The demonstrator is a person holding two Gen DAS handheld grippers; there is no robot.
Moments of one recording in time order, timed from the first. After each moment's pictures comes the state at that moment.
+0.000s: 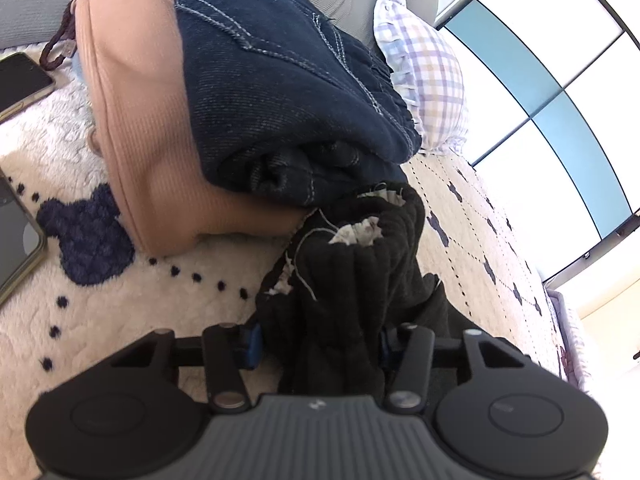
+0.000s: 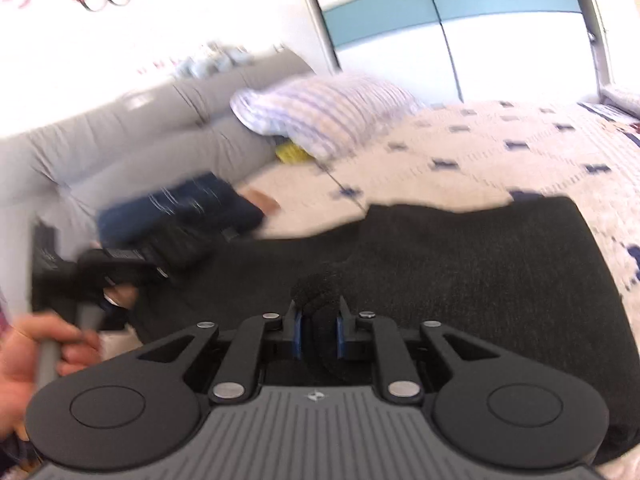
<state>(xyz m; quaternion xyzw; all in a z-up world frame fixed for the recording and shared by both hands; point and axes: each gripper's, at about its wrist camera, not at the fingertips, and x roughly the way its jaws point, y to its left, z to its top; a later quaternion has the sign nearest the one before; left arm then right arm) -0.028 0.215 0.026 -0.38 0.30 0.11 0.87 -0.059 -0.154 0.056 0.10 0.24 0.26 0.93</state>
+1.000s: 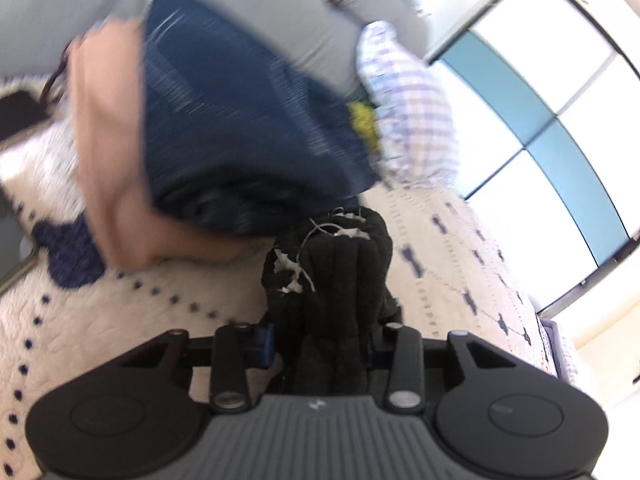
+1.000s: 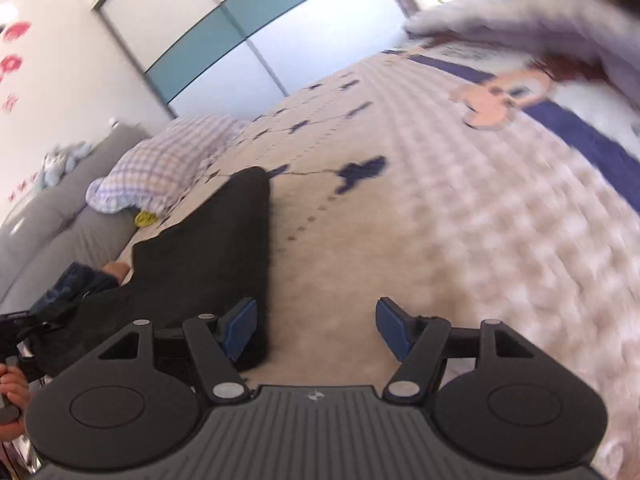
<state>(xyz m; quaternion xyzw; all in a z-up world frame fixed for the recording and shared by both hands) -0.033 0.170 0.074 -0.37 0.24 0.13 0.89 -0.120 -0.368 -0.022 0.30 0.26 0.06 0.92</state>
